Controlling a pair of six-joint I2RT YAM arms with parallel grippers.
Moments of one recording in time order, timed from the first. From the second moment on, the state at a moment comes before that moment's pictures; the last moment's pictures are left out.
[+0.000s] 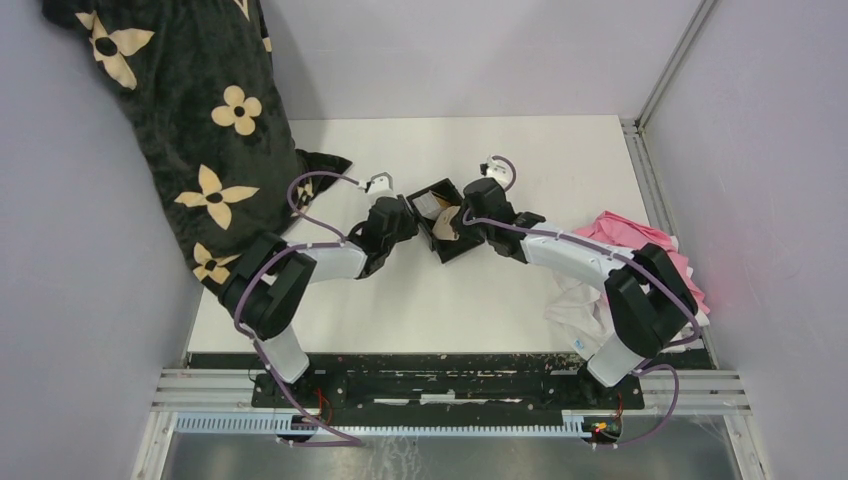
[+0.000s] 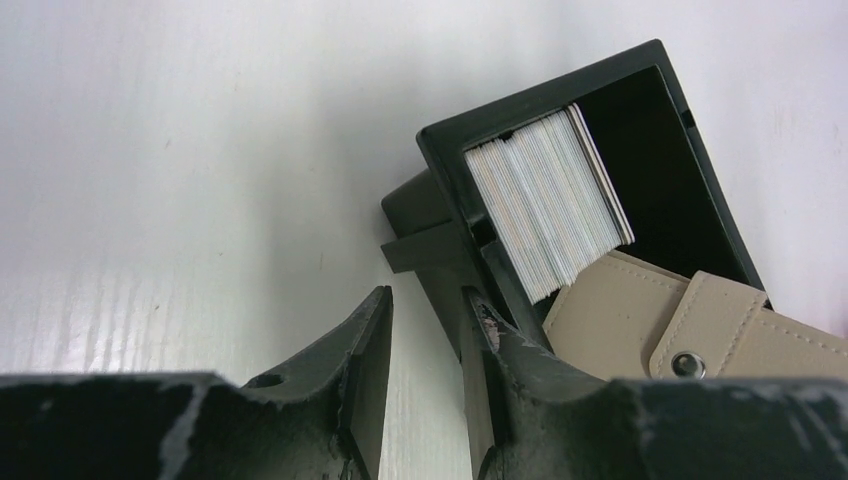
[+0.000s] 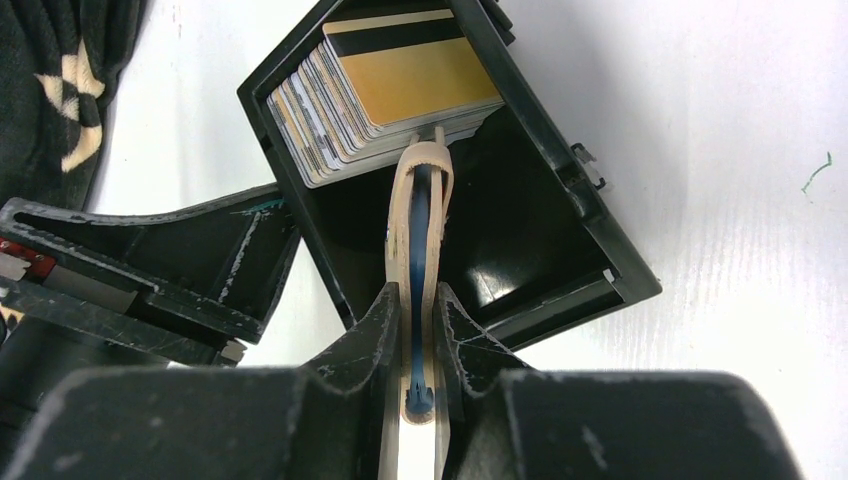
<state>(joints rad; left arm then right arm) -0.59 1.75 0.81 0.43 -0.31 -0.66 0.68 1.63 1.05 -0.08 0.24 0.80</state>
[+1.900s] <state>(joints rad) -0.71 1.13 0.26 0.79 -0.03 -0.98 0.76 1.18 0.43 0.62 0.11 1.26</state>
